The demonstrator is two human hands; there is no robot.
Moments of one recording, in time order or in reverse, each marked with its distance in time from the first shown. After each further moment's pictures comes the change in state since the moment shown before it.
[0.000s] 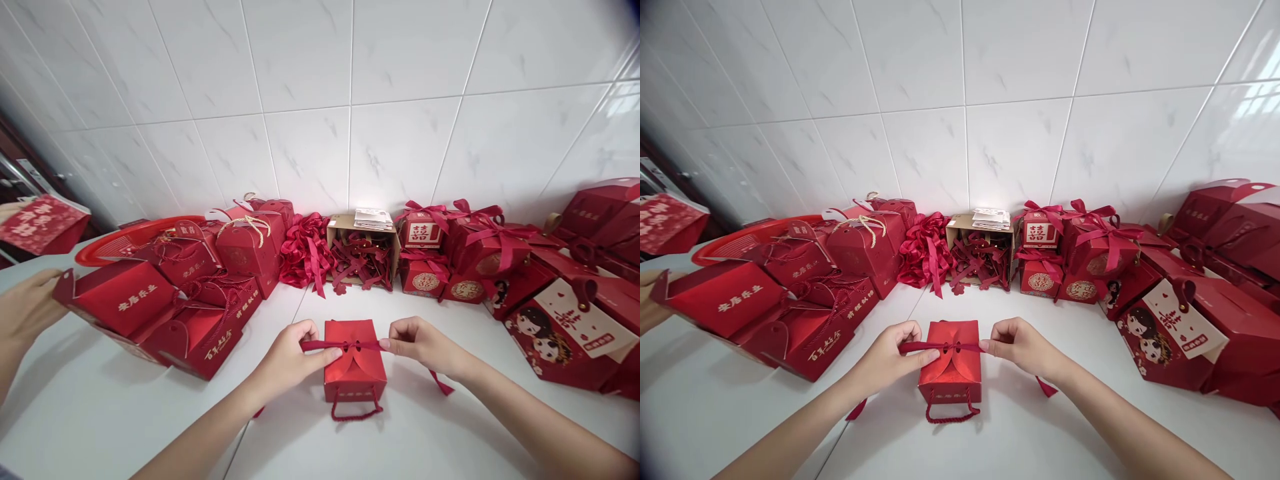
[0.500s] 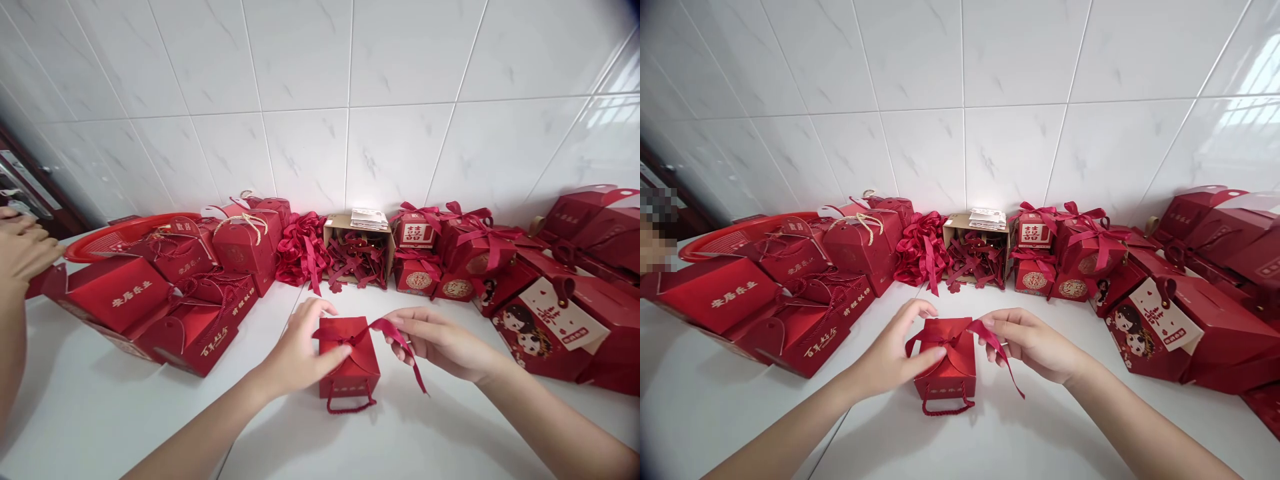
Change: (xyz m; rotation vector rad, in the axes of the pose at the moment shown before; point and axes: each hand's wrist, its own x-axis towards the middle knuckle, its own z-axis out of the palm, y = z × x) left_hand -0.006 0.029 0.003 0.157 0.072 0.321; right_hand -0.029 -0.053 -0.005 0.495 -0.125 0.021
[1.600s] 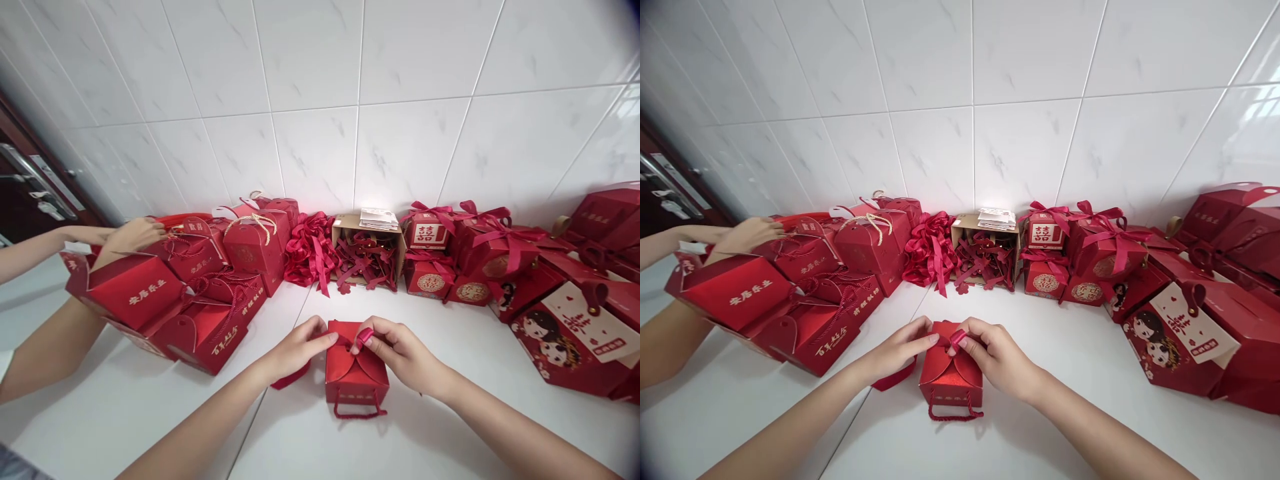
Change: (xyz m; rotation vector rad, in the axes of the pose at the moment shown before) left_hand 0.003 -0.049 0.001 -0.460 -0.220 -0.359; right_hand 0.037 0.041 0.029 -0.508 0.039 -0.345
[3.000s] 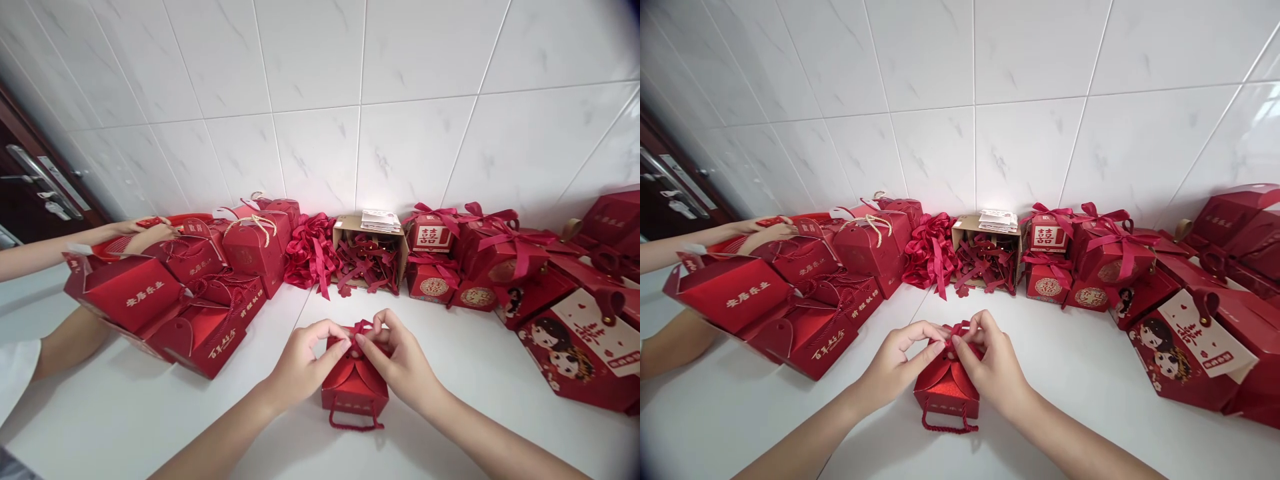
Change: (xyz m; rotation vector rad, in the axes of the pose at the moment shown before) left_hand -0.014 0.029 0.024 0.150 0.179 0.363; right_hand 0.005 0.005 0.022 0.214 0.311 0.054
